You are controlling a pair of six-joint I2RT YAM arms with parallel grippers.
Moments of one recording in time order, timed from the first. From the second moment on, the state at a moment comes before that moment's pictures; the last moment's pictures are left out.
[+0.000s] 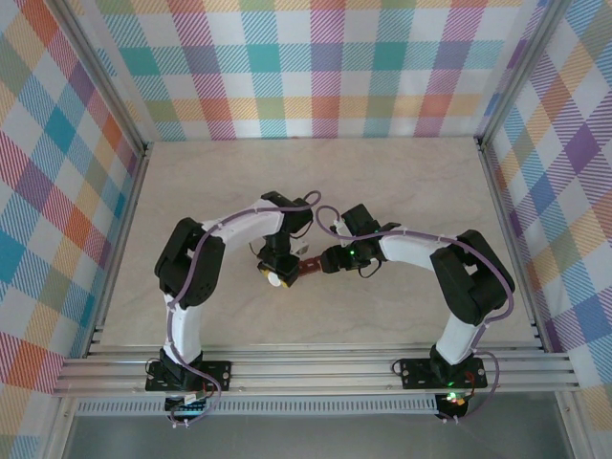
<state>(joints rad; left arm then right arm) -0.67 1.98 1.47 -1.27 0.11 -0.07 0.60 1.74 0.95 -0.34 -0.32 0.30</state>
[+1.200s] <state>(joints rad) -0.67 1.76 1.23 -0.98 0.14 -0.13 0.60 1.64 0.93 -0.34 -0.32 0.30</state>
